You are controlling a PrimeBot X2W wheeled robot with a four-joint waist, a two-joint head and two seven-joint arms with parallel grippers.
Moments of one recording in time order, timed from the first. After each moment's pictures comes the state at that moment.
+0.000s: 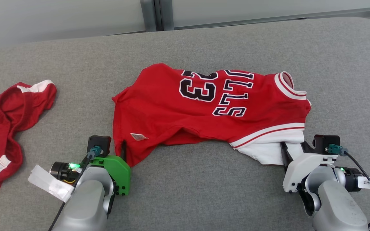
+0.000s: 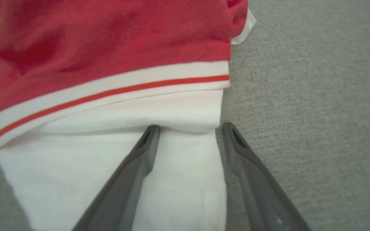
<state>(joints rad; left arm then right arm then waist) -0.58 0.06 -0.33 1.09 -0.19 0.02 -0.18 -0.37 -0.05 -0.05 0.72 0.13 0.13 -0.01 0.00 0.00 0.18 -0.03</state>
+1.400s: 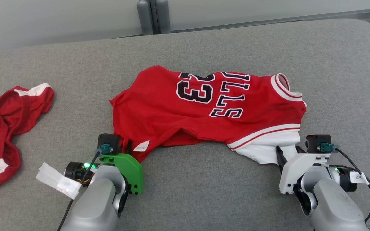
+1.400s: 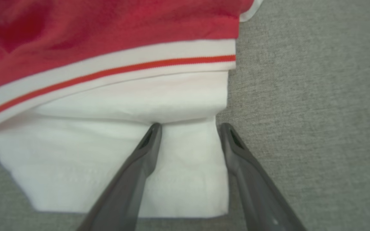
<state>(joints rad) -0.58 0.05 -0.46 1.03 -0.38 0.00 -0.15 -0.40 -0.07 0.04 0.83 0.19 0.13 0.04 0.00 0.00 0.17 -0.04</state>
